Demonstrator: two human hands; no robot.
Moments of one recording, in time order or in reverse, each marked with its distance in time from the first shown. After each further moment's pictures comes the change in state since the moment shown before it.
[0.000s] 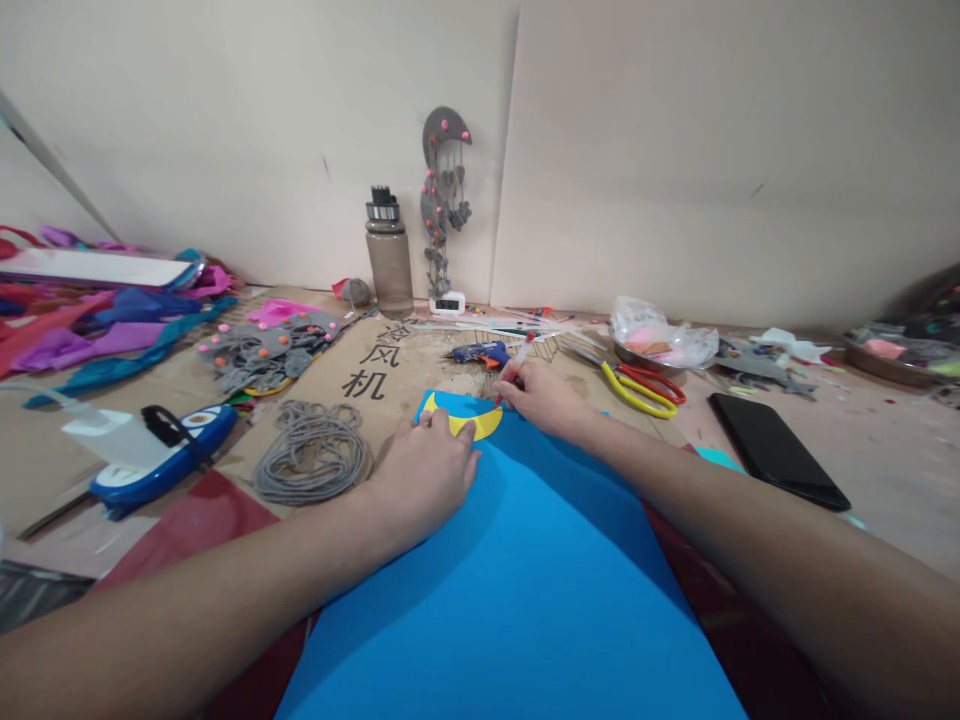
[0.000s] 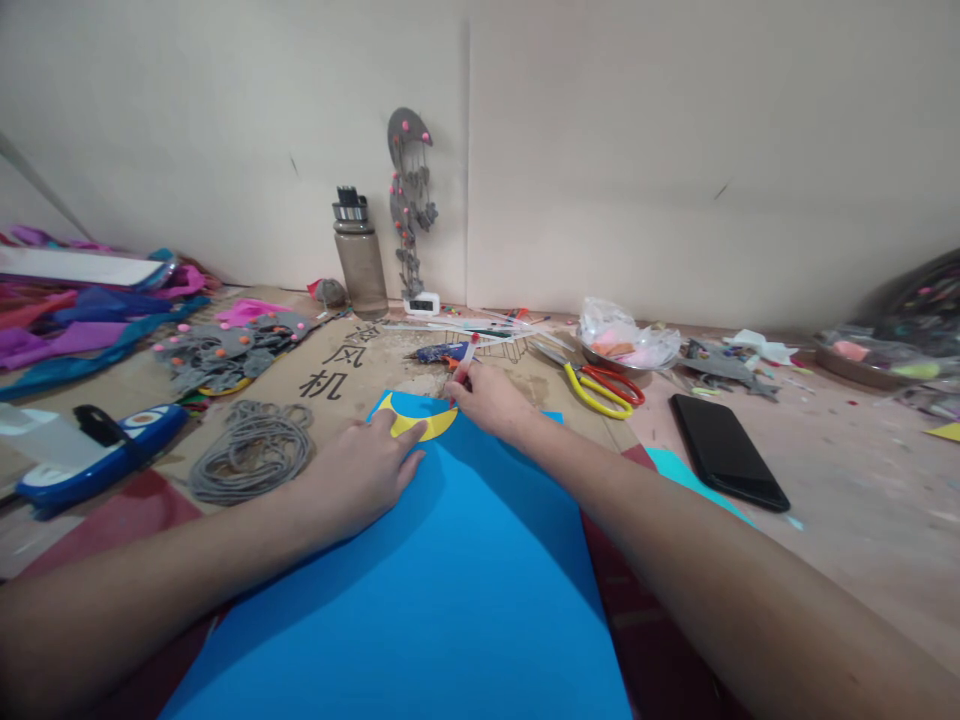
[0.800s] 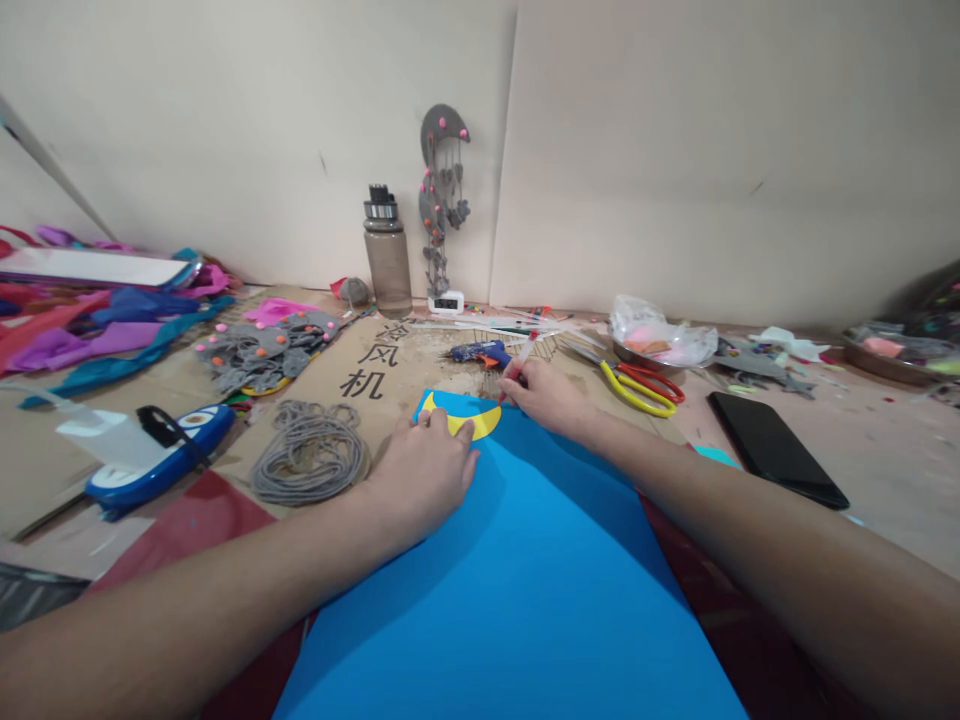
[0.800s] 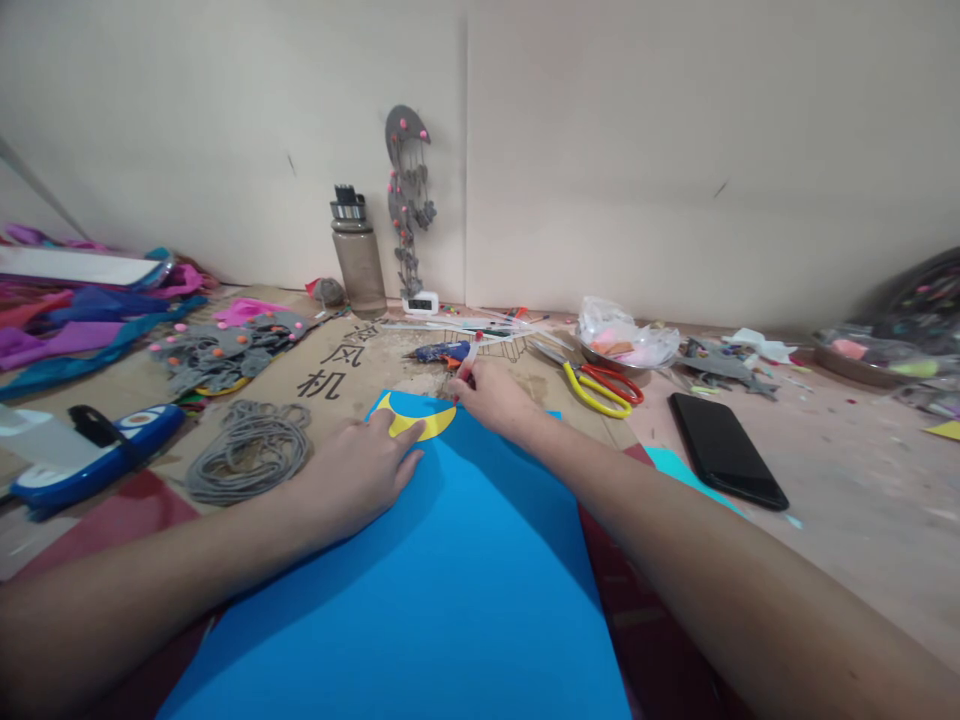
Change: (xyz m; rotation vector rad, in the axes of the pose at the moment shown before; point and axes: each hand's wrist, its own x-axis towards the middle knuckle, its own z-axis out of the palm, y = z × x) left_hand -0.001 0.000 -0.001 -0.005 0.033 0.027; right_hand 0.000 0.006 -0.003 -0.009 0.005 0.024
